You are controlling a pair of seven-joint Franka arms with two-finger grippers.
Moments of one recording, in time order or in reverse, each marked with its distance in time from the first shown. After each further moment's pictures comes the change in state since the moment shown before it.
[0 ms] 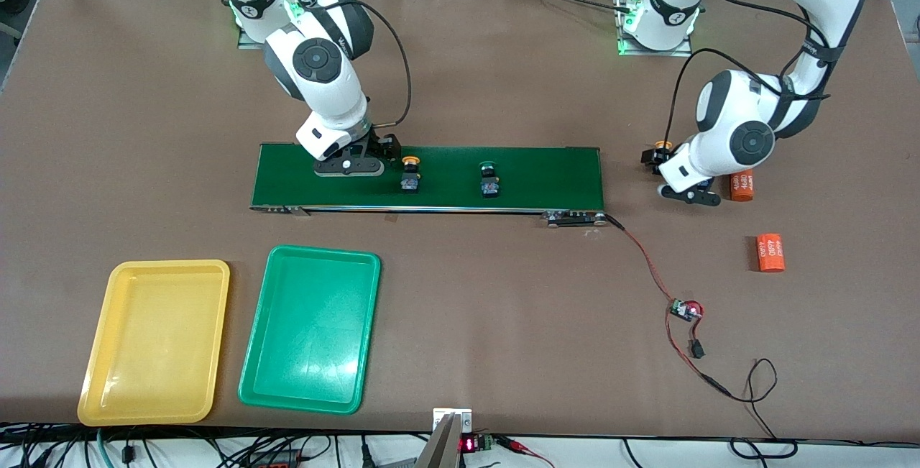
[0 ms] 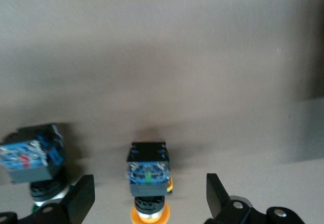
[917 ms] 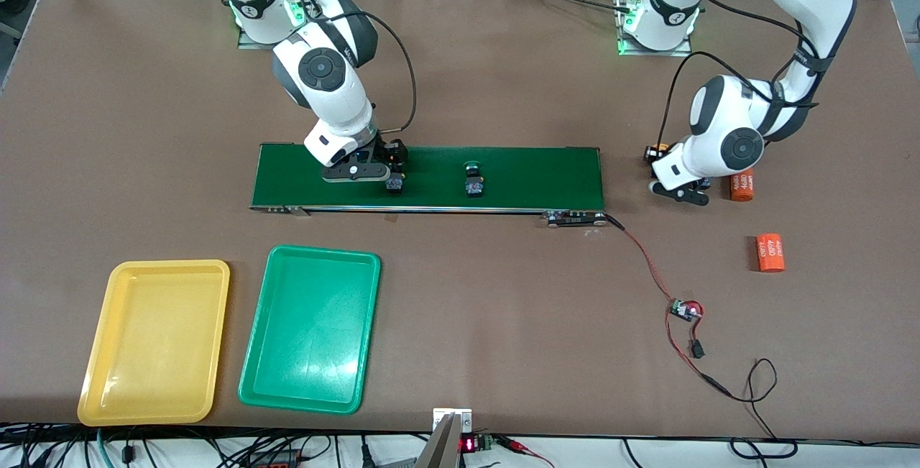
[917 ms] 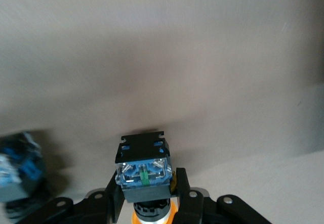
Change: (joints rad) left arm -0.003 0.035 0.009 0.028 -0.005 0.002 0.059; right arm 0.003 0.049 -0.001 0.007 0.000 0.059 0.000
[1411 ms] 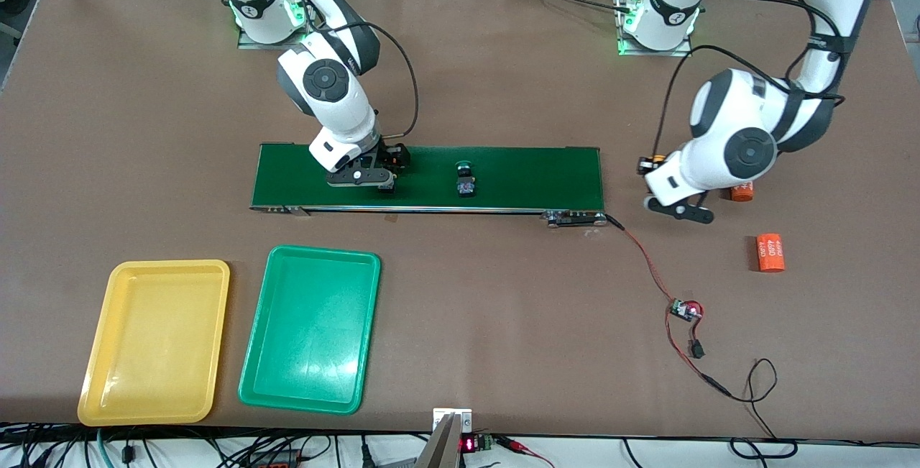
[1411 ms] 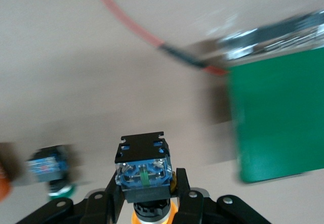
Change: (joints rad) left arm -0.077 -0.036 -0.097 0.293 -0.052 -0.280 -0.161; right arm 0.000 0.049 -0.003 0.002 0.000 0.036 0.000
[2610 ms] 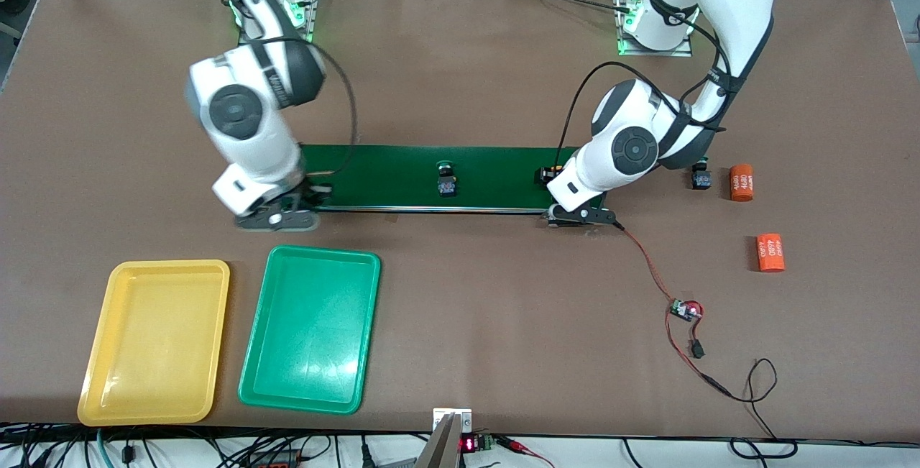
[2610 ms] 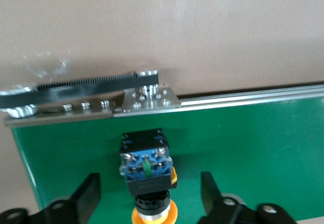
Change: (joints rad) left arm -0.166 0.179 -0.065 0.108 -0.070 0.209 -0.299; right arm -0.080 -0.028 -0.189 0.337 -0.029 -0.391 -0.353
